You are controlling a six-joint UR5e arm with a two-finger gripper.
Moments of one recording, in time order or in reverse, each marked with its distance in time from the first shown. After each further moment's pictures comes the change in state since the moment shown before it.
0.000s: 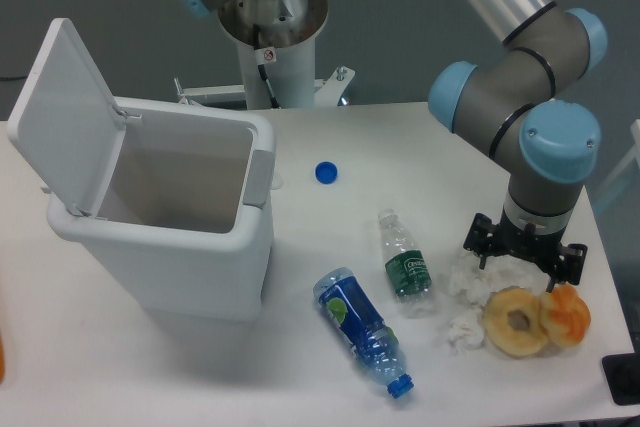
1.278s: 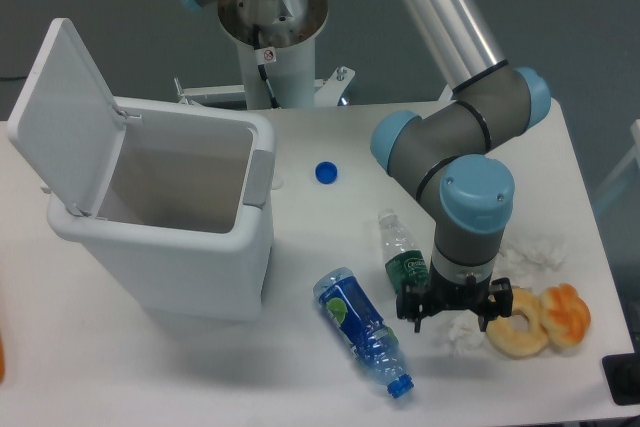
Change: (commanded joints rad) arm -0.152 -0.089 -0.003 0.170 -0.095 -0.728
